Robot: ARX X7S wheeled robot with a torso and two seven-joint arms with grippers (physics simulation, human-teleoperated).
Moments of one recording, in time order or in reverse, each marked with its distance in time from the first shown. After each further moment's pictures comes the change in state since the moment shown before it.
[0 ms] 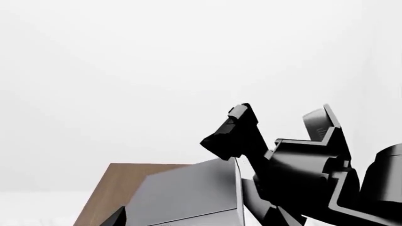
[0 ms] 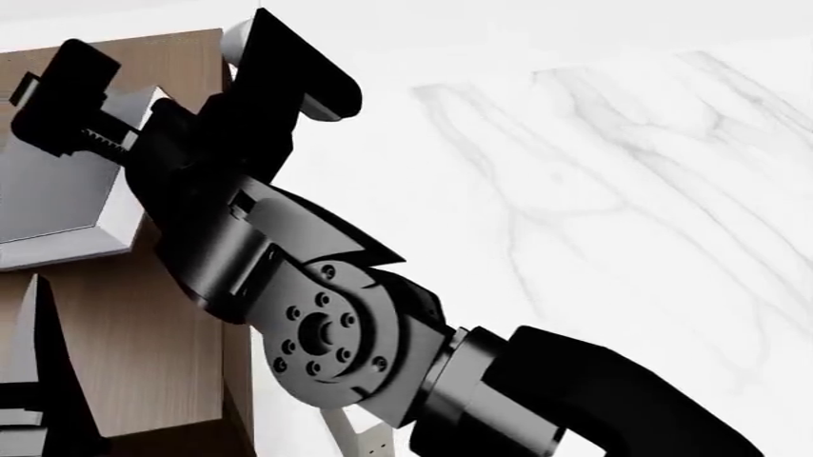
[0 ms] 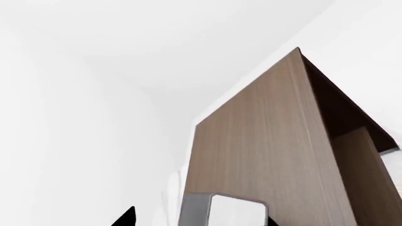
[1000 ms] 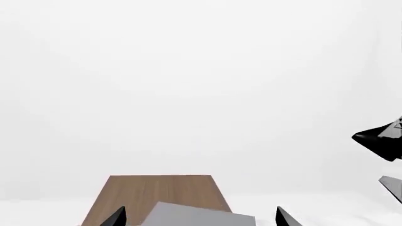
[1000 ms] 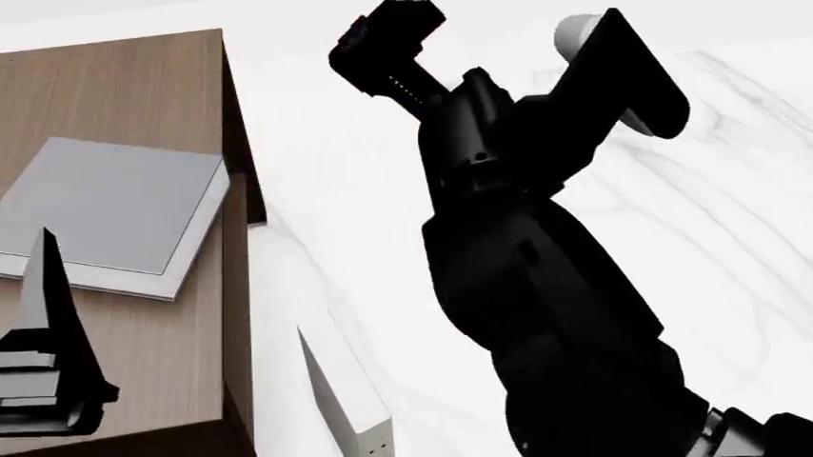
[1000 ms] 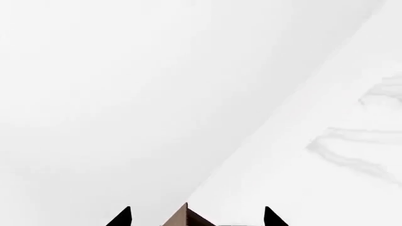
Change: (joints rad) left arm -0.139 0.005 0.008 -0.053 -0.053 -0.063 -0.015; right arm -0.125 0.436 0.076 -0.362 -0.273 -0.323 0.207
